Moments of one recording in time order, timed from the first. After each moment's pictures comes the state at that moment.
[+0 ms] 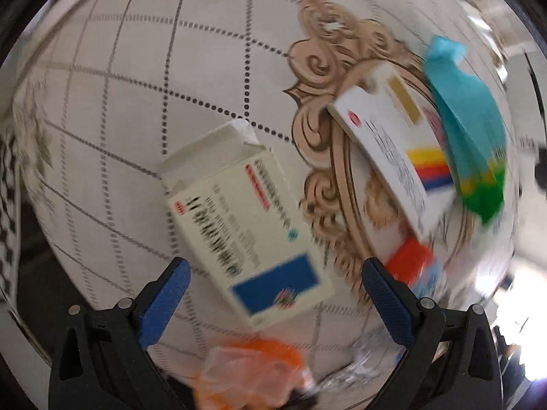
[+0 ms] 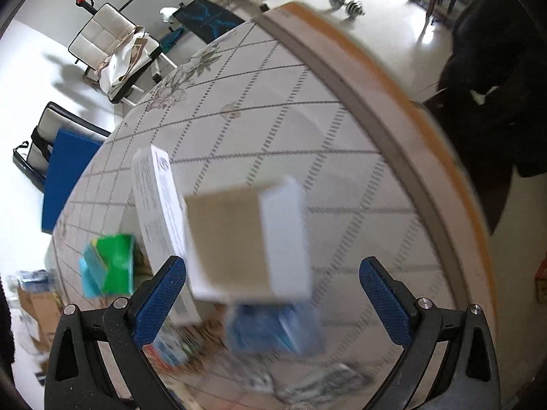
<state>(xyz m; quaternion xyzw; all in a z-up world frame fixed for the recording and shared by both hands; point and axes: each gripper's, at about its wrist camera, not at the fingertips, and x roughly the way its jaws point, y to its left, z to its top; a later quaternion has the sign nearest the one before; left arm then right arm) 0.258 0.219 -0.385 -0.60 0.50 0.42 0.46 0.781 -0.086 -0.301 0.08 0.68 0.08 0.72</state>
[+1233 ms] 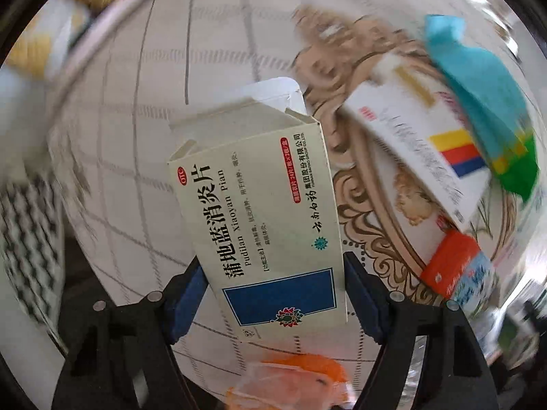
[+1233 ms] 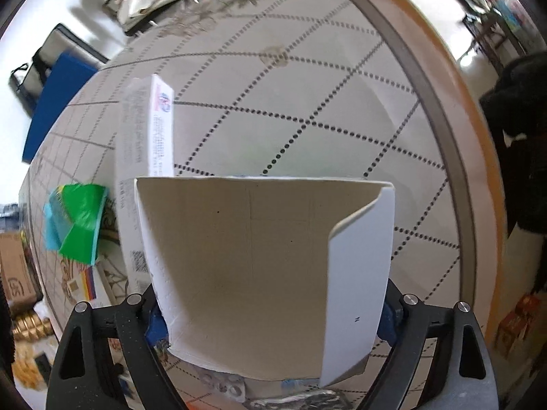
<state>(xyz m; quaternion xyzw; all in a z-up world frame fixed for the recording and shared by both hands) 0.433 0.168 -0.305 -0.44 0.57 0.47 0.51 0.755 -0.062 -0.322 -0.04 0.71 0.15 0.69</state>
